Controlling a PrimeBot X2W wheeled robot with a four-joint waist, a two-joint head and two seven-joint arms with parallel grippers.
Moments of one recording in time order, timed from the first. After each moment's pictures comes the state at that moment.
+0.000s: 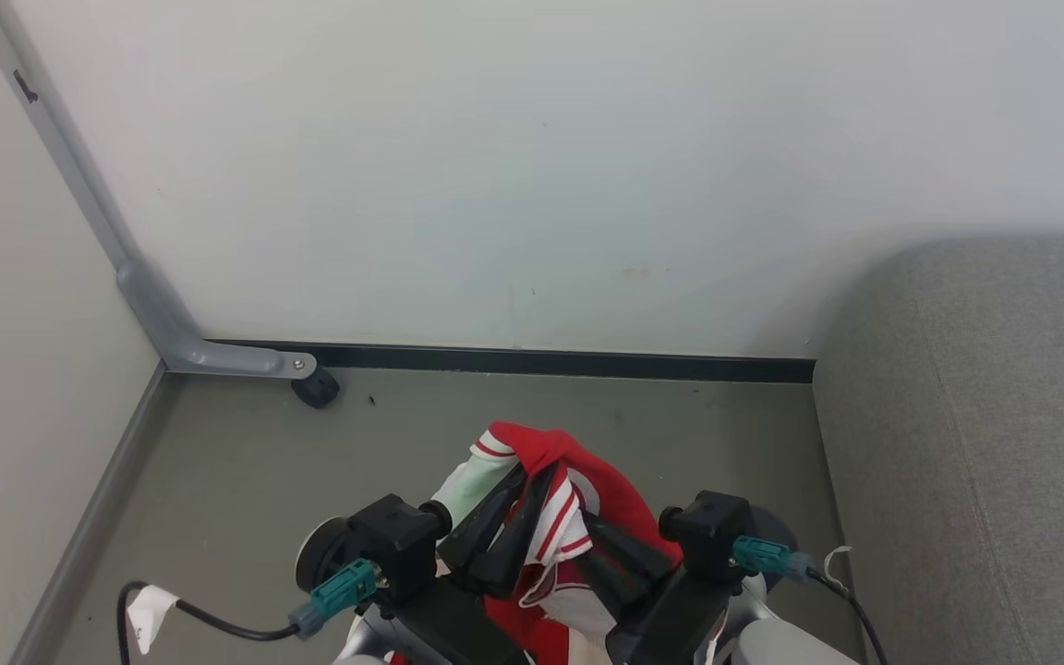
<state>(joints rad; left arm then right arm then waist) -0.30 0.11 -0.57 0.12 -0.52 -0.06 -0.07 -0.53 -0.14 0.89 0.44 0.57 0.12 -0.15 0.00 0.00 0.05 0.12</state>
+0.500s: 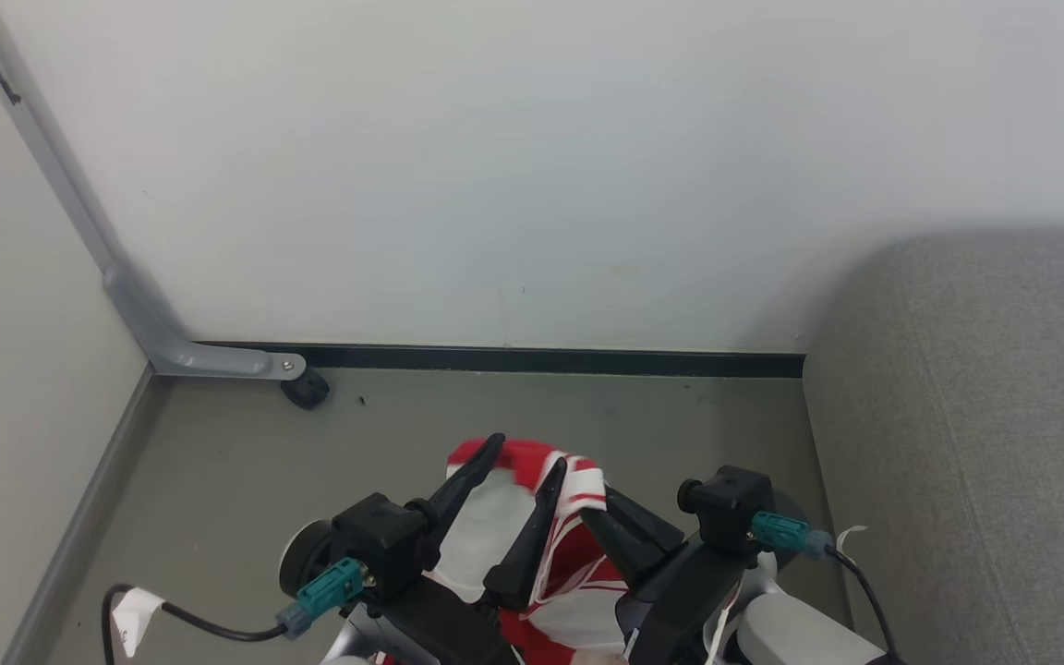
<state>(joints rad) -0.30 0.12 -0.56 0.11 -0.53 -0.03 -0.05 -0.57 -0.13 0.89 0.53 0.62 0.12 -0.22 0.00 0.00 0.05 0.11</state>
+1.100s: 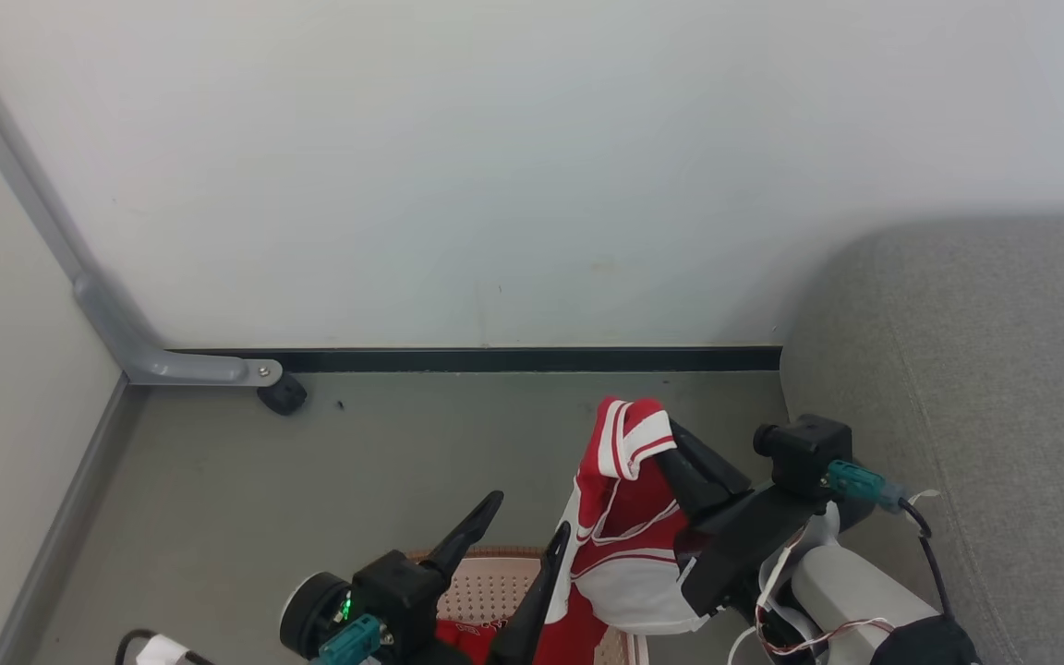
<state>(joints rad) -0.23 0.15 -0.60 0.09 -0.48 -0.01 -0.05 -0.61 -0.16 0.78 0.59 0.65 0.12 -0.24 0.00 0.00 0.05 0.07</state>
